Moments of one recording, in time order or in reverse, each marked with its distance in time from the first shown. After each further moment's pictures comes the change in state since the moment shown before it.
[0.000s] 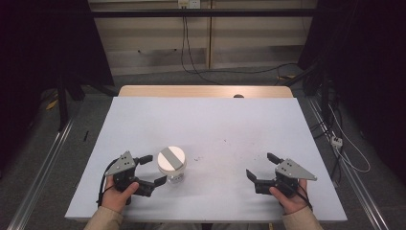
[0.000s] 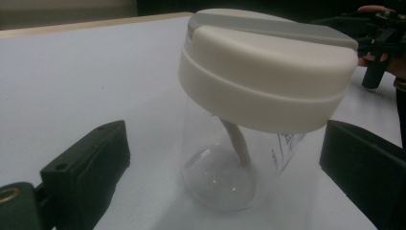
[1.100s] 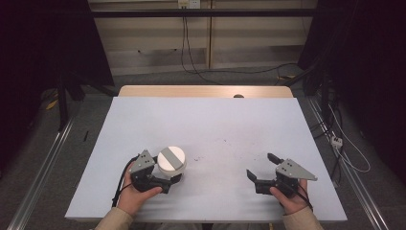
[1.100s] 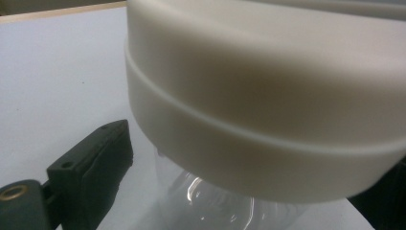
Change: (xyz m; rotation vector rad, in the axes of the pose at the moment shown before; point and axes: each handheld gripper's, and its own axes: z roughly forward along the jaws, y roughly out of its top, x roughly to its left) left arm -0.016 0.003 0.042 0.066 0.062 0.021; right arm -0.001 -0.001 -0.001 0.004 -0.004 0.000
